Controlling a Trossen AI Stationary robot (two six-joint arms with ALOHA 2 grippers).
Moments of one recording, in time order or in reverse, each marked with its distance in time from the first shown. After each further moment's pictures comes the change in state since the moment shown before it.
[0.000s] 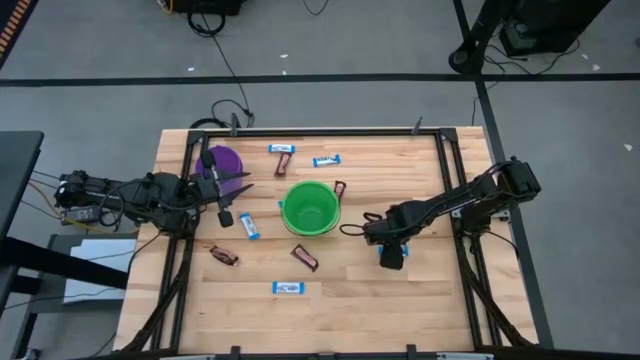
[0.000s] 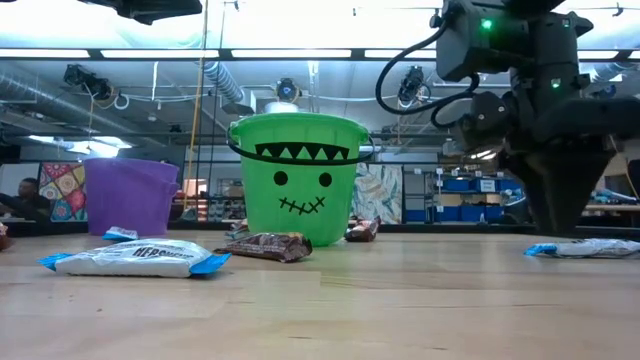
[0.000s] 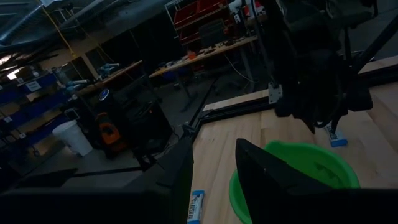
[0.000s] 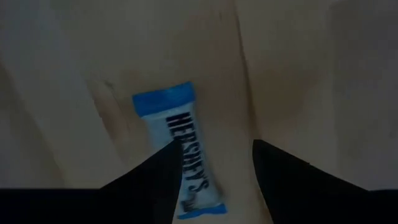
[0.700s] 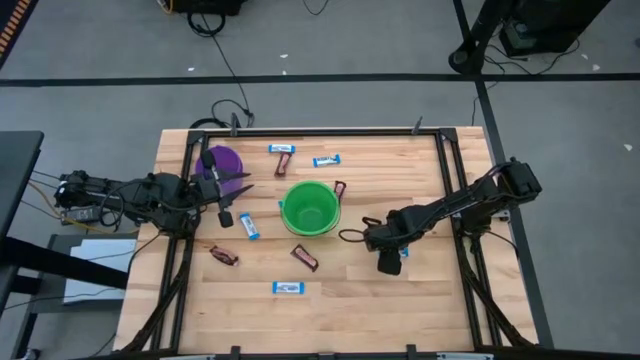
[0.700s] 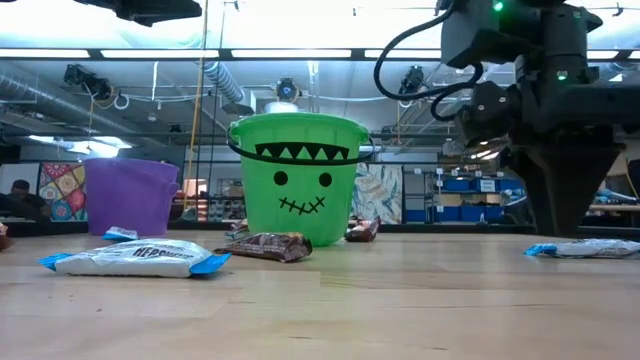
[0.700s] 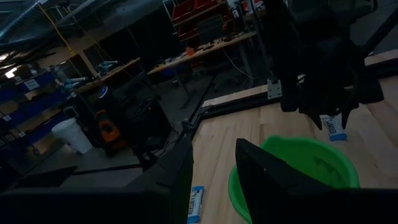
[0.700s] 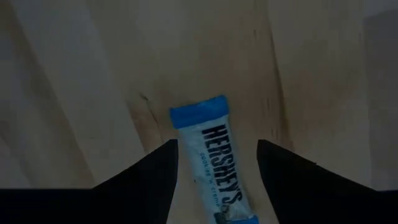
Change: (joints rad) left arm 0.000 0.000 0.000 -0.019 0.000 -0.001; right arm 0.054 0.000 -0.001 0.055 -0.002 0.092
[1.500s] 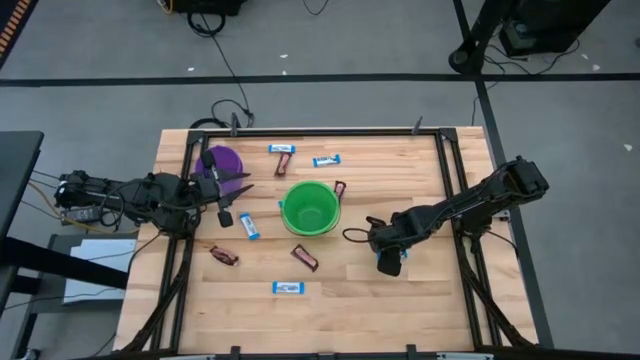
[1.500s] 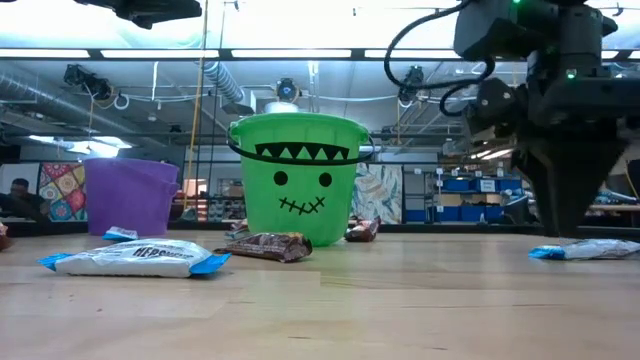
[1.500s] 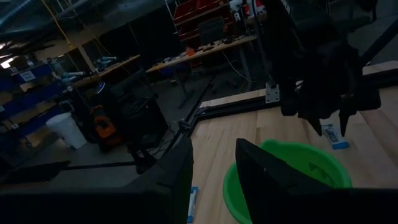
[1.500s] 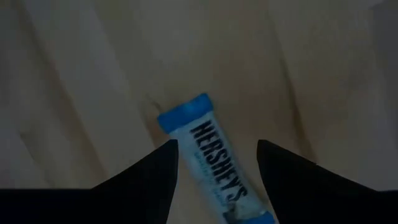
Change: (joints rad) left arm 0.000 0.000 0.000 0.003 0.000 -0.051; right arm 0.018 -0.054 -0.071 0.091 -0.045 0.111
